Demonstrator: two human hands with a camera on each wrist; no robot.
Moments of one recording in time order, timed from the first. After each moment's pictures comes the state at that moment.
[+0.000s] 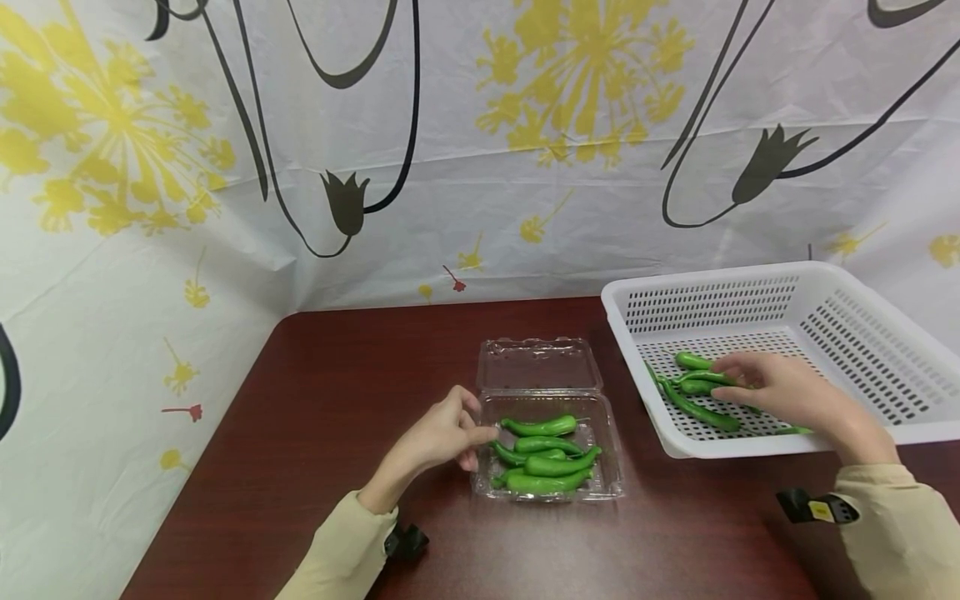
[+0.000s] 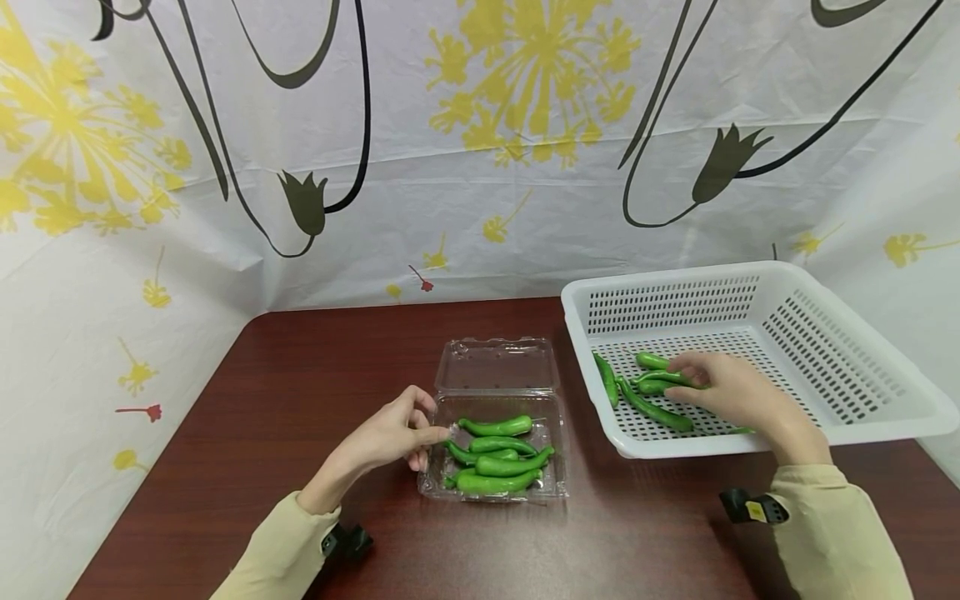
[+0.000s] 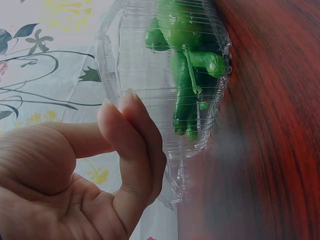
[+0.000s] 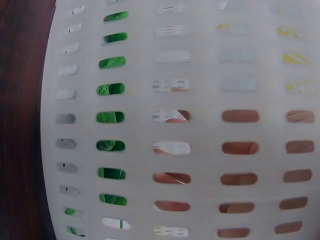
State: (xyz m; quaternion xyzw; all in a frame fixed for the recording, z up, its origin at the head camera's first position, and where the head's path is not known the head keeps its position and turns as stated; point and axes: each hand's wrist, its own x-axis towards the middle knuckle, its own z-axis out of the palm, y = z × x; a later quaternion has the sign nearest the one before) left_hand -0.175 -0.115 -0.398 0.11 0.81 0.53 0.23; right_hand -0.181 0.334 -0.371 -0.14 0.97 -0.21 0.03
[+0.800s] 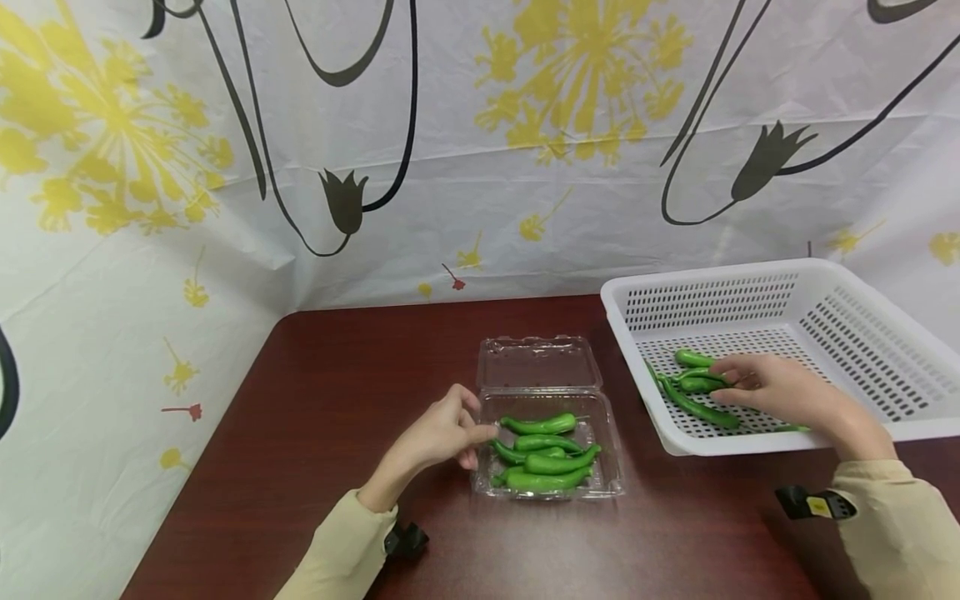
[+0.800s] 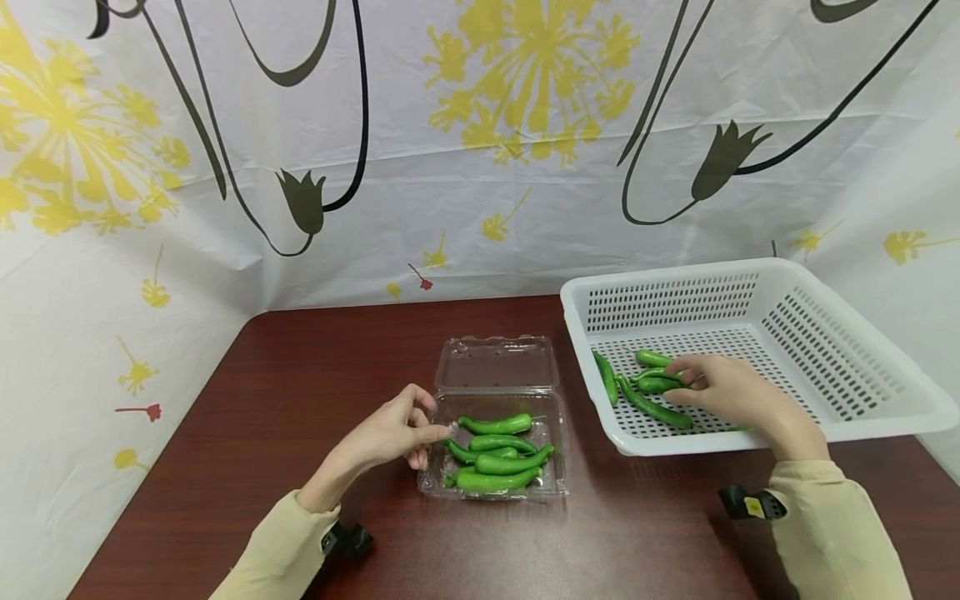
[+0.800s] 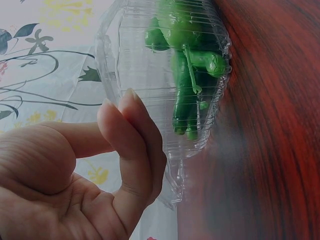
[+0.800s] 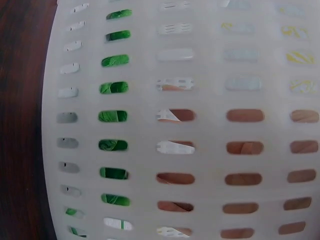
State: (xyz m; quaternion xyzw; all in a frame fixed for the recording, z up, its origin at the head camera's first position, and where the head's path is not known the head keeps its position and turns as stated) left_hand -0.175 -0.115 -0.398 0.12 0.82 0.52 0.21; right_hand -0.182 0.334 -0.374 -0.13 0.97 -0.21 0.06
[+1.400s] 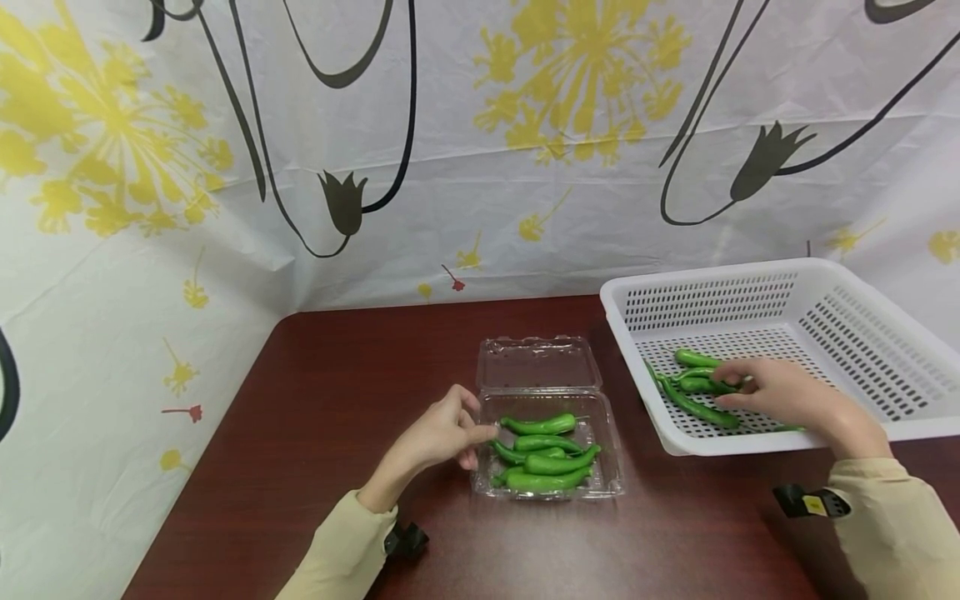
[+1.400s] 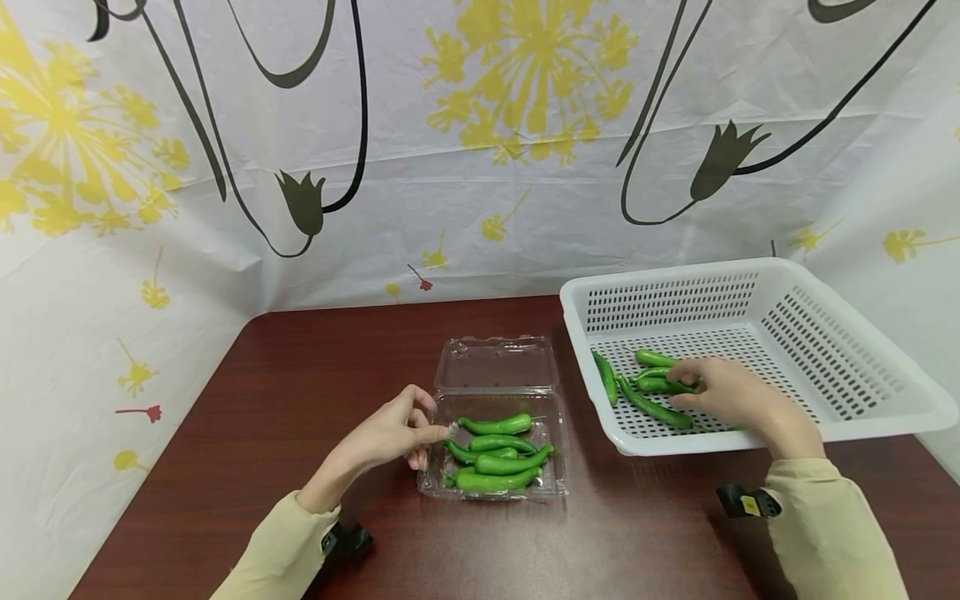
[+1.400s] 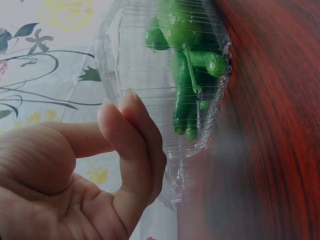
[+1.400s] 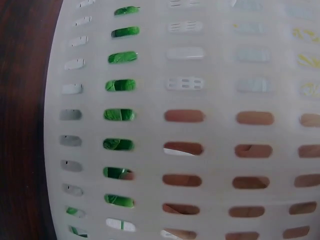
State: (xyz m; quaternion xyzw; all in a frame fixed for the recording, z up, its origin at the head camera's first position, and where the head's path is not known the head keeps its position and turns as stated) left_hand -0.175 -0.115 -0.397 0.12 0.82 0.52 0.21; right_hand -0.184 0.338 -0.378 -0.13 0.97 -0.18 0.07
